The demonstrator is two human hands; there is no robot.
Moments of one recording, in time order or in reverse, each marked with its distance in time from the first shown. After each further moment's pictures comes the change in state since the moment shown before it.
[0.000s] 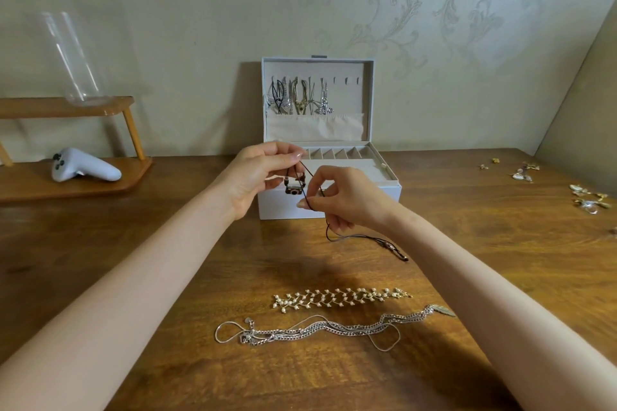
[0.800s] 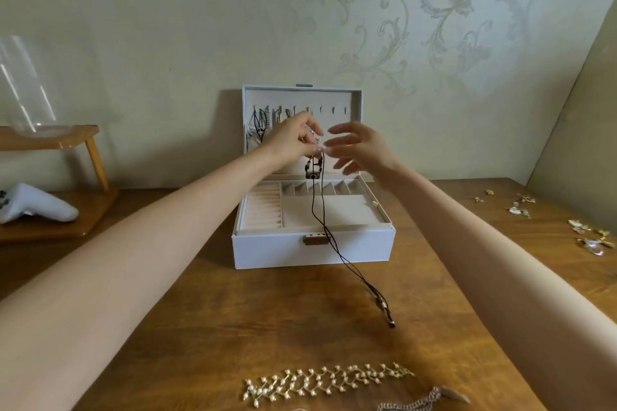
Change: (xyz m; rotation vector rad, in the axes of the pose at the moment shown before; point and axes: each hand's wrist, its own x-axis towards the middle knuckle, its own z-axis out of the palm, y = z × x) left_hand 0.149 0.025 0.023 0.629 -0.005 0.334; right_hand 0.109 0.036 -0.092 0.328 0.296 0.065
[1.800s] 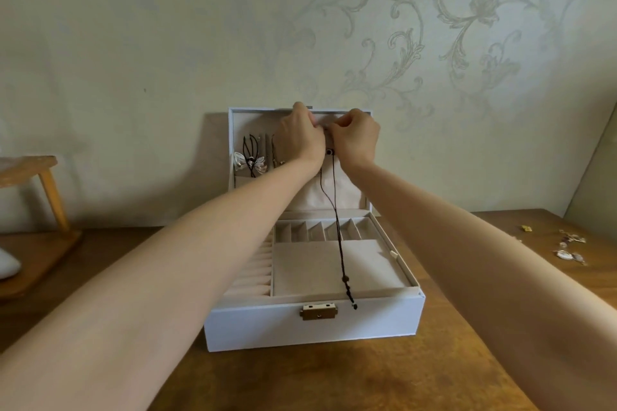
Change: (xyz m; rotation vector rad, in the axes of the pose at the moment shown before) left_hand 0.119 -0.020 0.036 0.161 0.700 -0.209; right_hand 0.131 0.011 0.021 -0.193 0.585 -0.146
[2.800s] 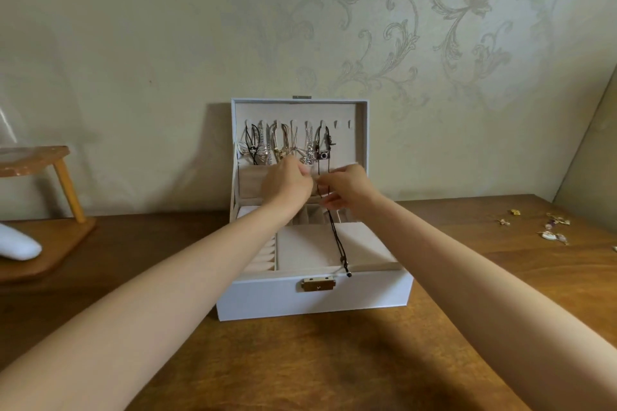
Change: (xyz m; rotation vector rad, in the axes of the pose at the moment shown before) left_hand -0.070 -0.043 -0.031 0.192 -0.286 -0.034; right_hand -0.078 0.020 -0.028 0.148 -0.488 0.471
